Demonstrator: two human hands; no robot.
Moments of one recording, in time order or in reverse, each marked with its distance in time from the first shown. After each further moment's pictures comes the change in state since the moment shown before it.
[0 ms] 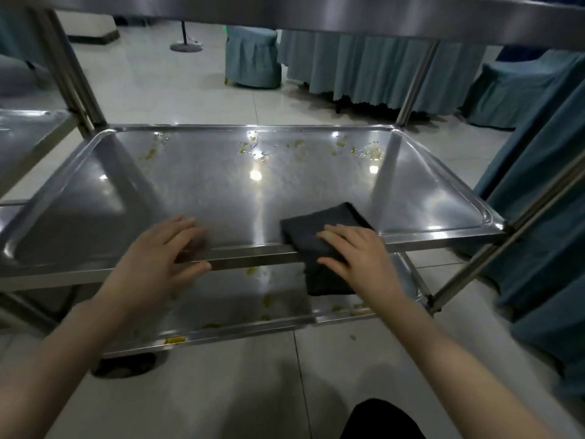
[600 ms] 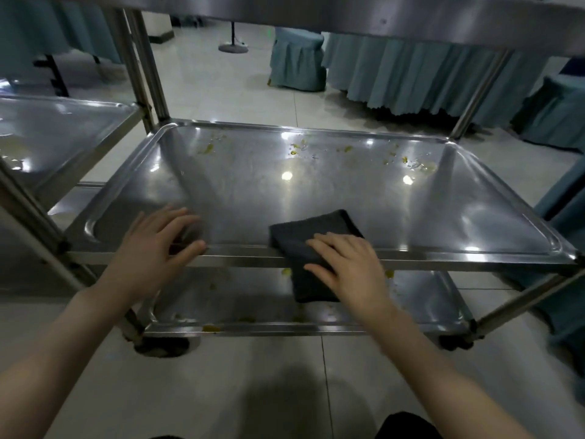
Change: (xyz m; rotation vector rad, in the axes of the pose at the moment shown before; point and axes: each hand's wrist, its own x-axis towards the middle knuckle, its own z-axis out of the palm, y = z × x) left_hand -0.035 -0.095 -0.008 0.039 0.143 -0.175; right_hand 0.033 -0.078 0.041 0.077 0.060 -0.127
